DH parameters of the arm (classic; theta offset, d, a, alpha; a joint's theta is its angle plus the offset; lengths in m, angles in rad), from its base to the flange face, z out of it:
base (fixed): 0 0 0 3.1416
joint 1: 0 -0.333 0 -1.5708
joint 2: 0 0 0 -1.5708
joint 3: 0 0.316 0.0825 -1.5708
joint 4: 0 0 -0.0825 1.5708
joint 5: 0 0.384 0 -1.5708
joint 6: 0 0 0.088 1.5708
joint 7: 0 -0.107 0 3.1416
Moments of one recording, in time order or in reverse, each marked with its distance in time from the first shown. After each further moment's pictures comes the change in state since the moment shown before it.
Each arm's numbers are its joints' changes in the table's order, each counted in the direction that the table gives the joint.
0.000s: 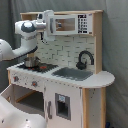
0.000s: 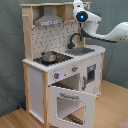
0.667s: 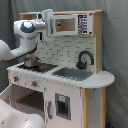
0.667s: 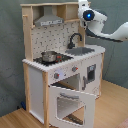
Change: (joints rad) arm -0.113 0.003 -0.095 0.114 -0.002 -0.083 0.000
